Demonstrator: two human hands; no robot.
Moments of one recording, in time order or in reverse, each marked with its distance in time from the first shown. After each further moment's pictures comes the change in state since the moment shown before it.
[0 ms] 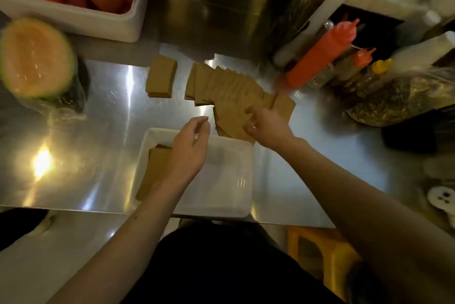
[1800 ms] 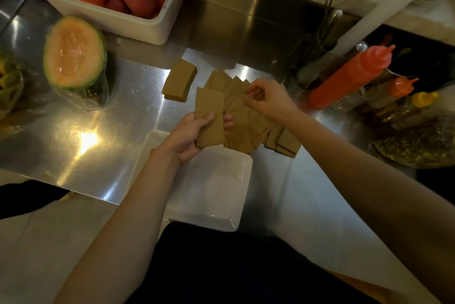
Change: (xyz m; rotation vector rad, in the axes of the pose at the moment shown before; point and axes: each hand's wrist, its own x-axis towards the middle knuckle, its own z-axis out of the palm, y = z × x) left_hand 0.060 0.012 0.006 -0.822 -0.217 -0.337; right_hand 0.078 -0.006 -0.050 0.336 0.011 -0.260
